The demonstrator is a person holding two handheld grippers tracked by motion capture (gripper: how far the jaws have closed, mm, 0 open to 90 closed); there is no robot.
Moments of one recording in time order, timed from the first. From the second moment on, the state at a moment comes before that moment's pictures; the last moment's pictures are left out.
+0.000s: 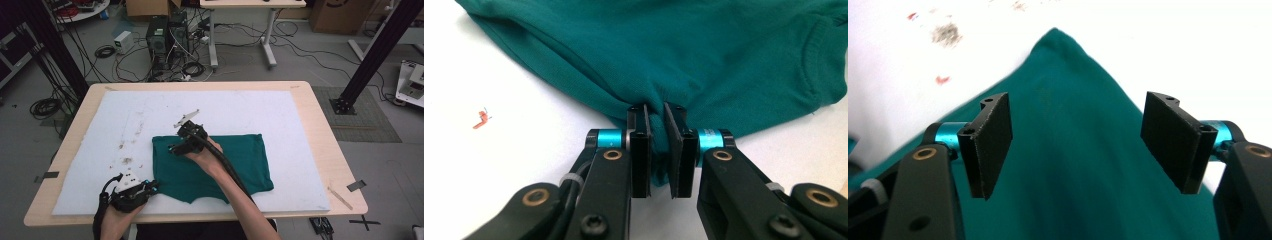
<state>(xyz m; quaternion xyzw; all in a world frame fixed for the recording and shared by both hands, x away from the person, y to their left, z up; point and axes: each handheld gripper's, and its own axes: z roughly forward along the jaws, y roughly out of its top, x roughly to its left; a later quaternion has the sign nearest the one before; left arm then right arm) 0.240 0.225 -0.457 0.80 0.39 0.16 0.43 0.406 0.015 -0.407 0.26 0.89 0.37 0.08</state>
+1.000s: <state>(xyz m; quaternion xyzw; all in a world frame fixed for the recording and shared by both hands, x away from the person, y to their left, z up) 0.240 0.227 -0.459 0.80 0.39 0.16 0.44 0.442 0.089 -0.442 0.24 0.90 0.35 0.06</state>
